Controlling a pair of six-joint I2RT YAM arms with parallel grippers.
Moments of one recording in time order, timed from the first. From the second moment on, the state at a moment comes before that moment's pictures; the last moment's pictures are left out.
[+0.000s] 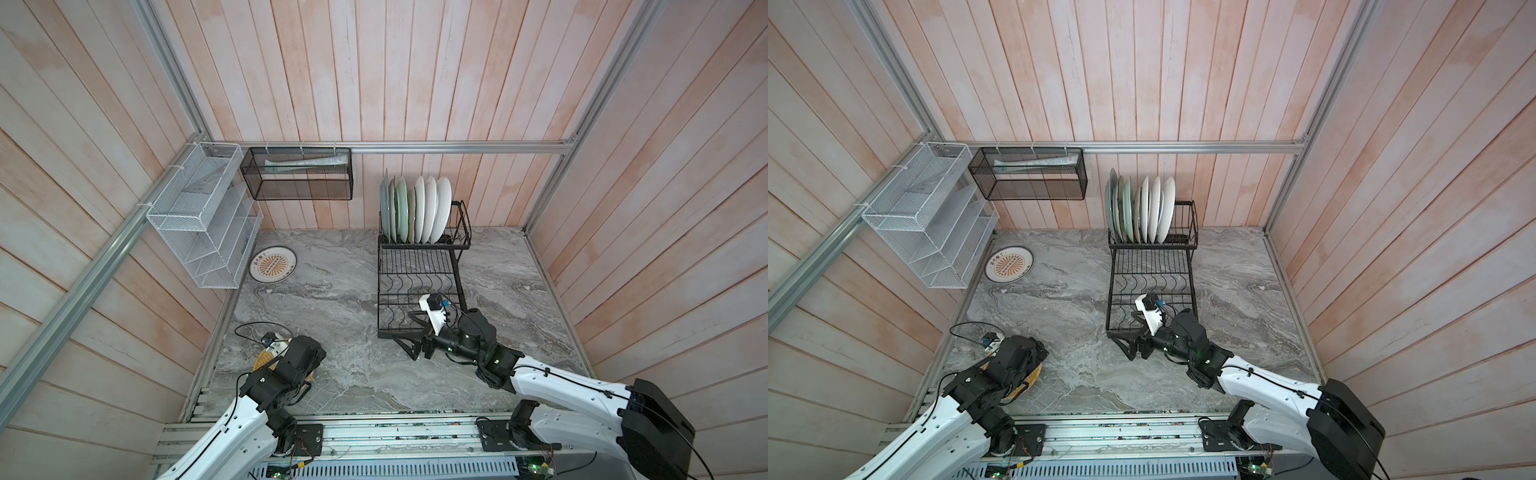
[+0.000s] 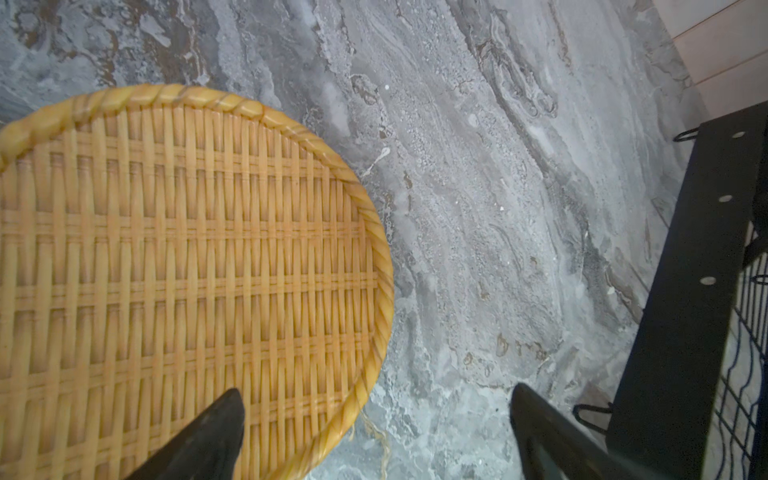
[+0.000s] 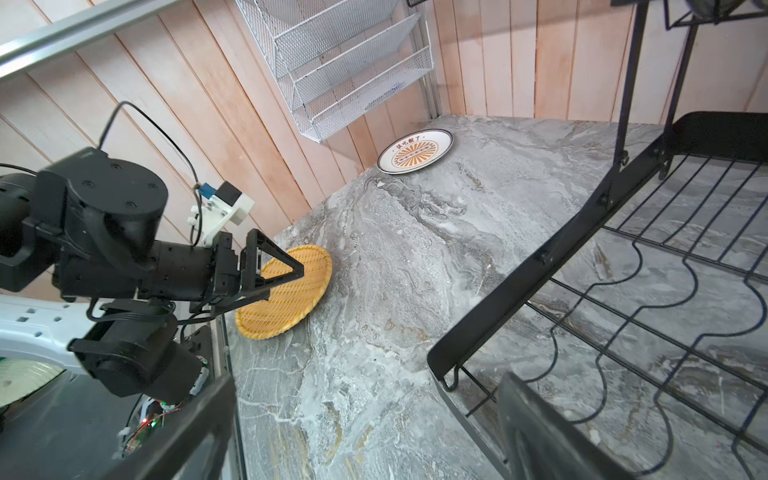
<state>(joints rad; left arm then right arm) -0.52 0.63 0.42 -0.77 -0.38 -1.20 0.87 1.11 0.46 0.46 -0.27 0.33</state>
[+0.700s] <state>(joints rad) -0.23 0.91 0.36 -0.37 -0.06 -0.88 0.89 1.20 0.45 0.51 -0.26 0.31</state>
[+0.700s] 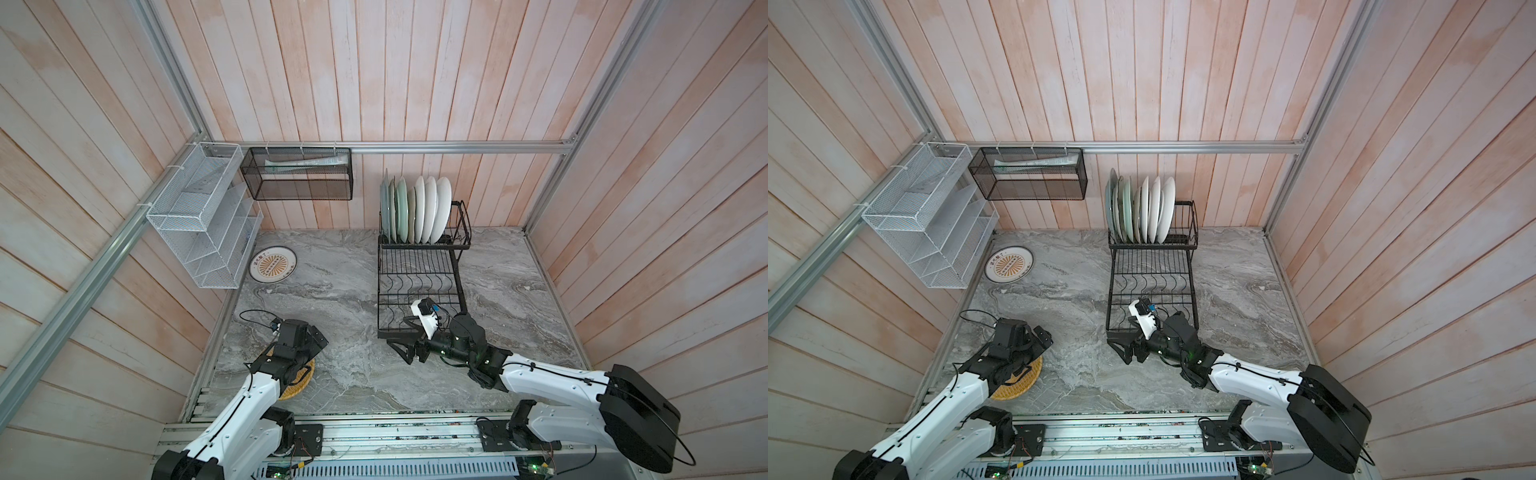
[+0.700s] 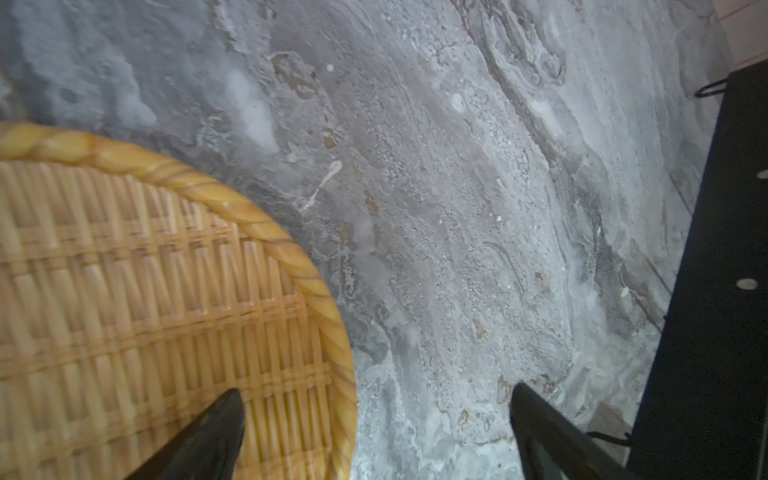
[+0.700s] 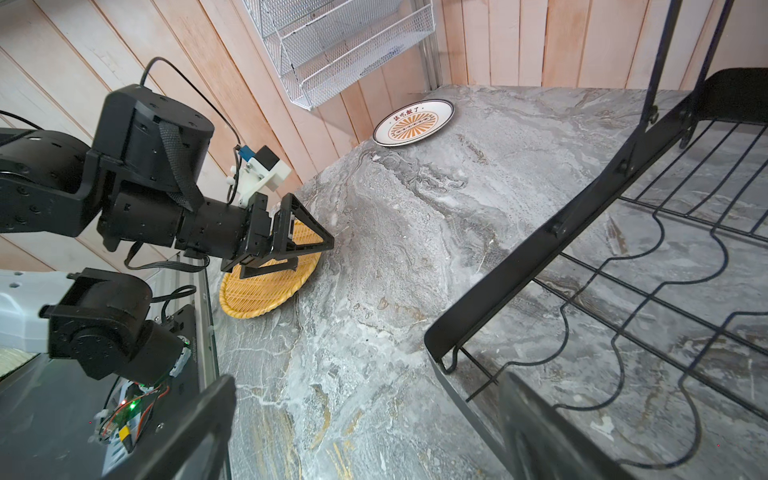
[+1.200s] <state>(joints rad) -0.30 1.16 0.39 -0.03 0.10 -0.88 0.90 1.21 0.45 0.51 -0.25 0.31</state>
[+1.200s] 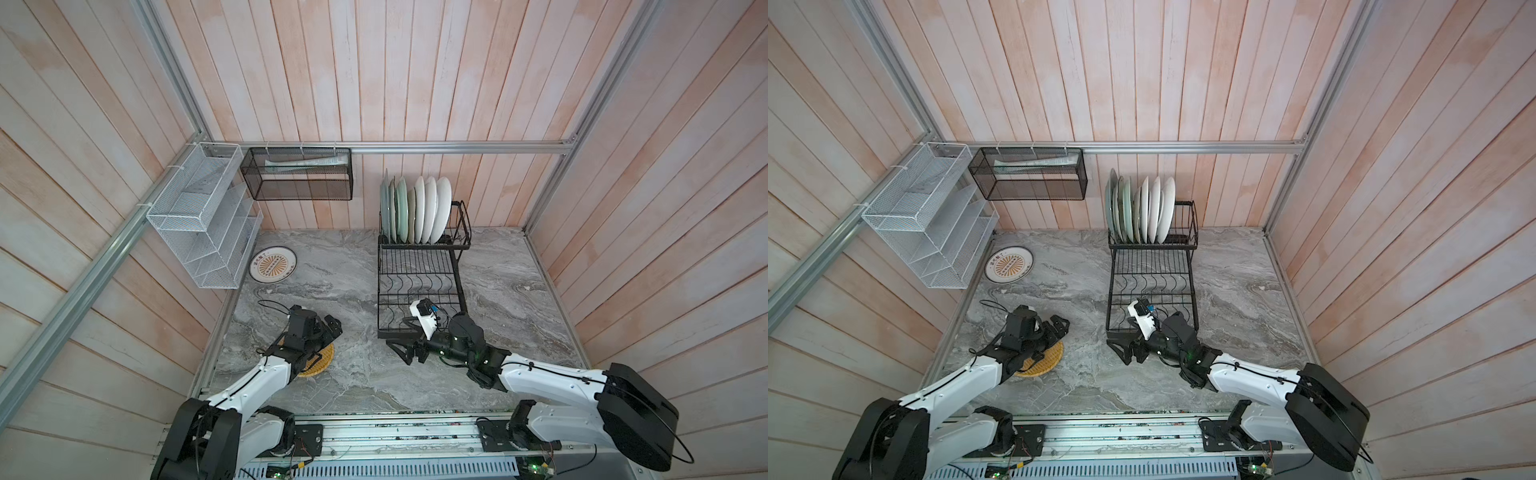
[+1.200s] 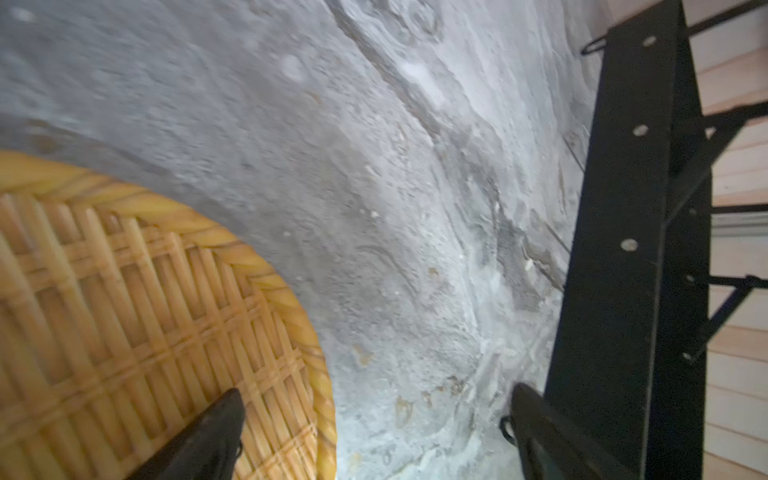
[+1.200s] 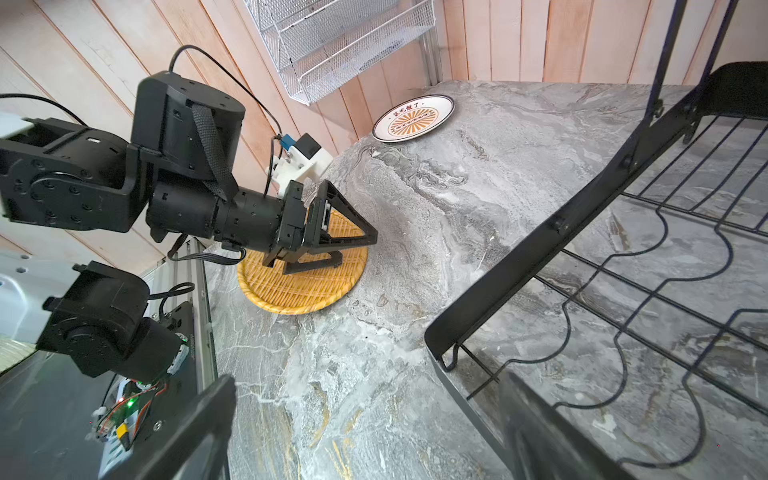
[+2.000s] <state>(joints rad) -0.35 0.75 0.47 -0.08 0.05 -0.96 0.90 1.22 0.46 0.50 -0.23 0.31</state>
